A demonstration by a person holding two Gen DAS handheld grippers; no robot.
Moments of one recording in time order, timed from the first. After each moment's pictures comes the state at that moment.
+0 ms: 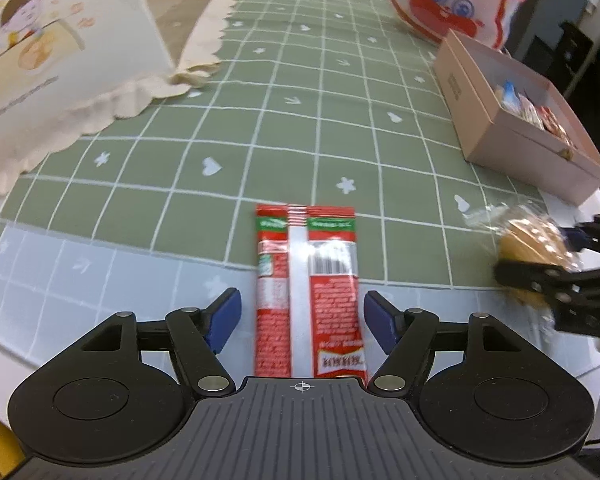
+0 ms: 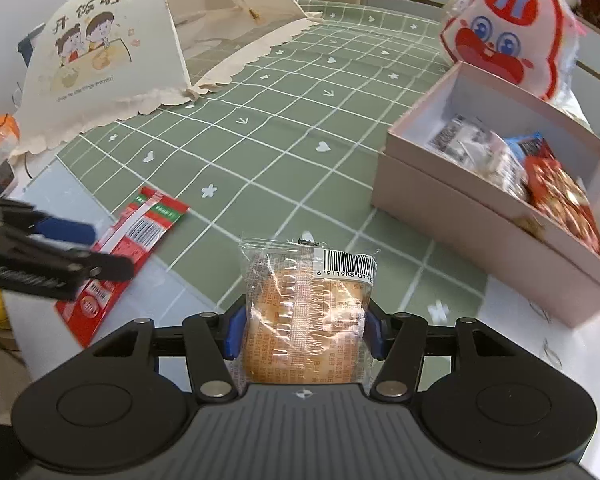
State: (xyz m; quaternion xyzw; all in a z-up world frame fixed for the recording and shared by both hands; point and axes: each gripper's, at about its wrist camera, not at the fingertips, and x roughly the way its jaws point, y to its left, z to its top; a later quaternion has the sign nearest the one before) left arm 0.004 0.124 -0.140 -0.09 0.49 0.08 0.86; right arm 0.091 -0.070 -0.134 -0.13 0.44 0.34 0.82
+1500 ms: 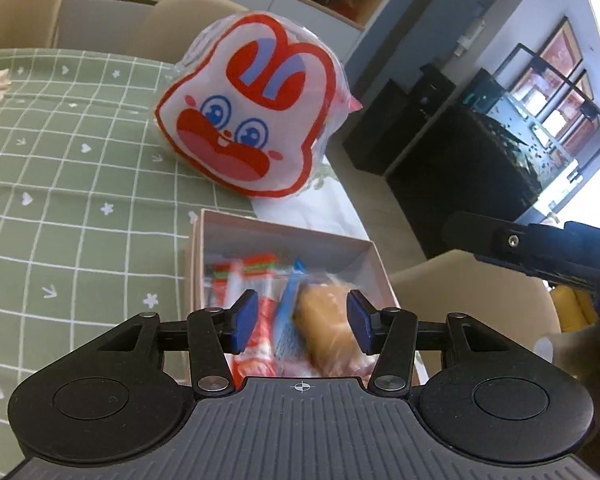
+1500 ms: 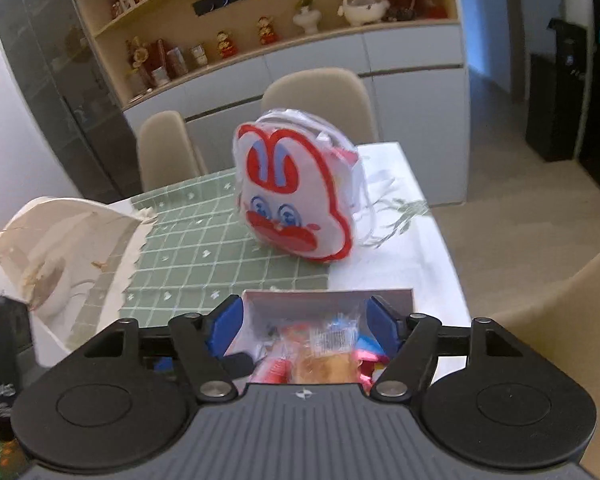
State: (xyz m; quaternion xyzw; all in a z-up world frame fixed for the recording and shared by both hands) left arm 0.239 0.047 -0.060 -0.18 0.40 -0.14 0.88; right arm 0.260 -0.168 0.003 0.09 0.38 0.16 0.91
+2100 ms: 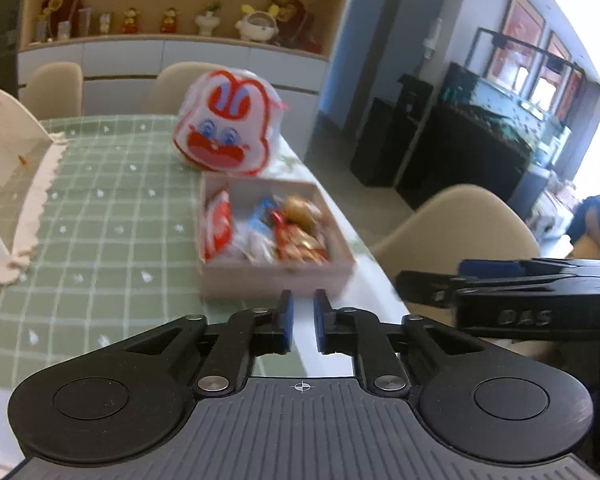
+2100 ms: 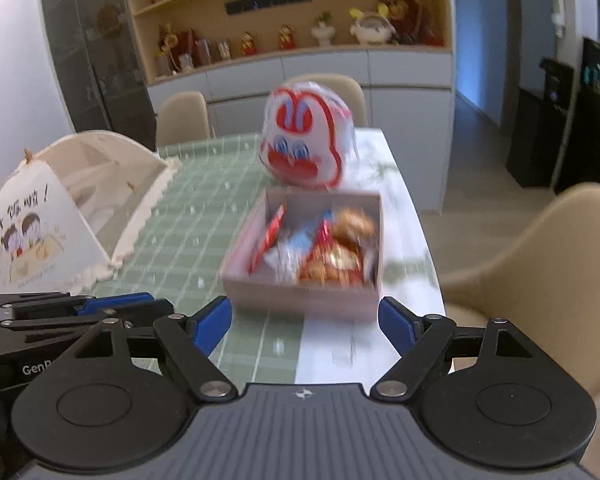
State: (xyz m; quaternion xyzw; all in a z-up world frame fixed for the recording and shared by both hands) left arm -0.013 -0.017 -0.005 -0.08 0.34 -0.12 0.93; right arm 0.031 -0.206 0.002 0.03 0.36 0.16 0.92
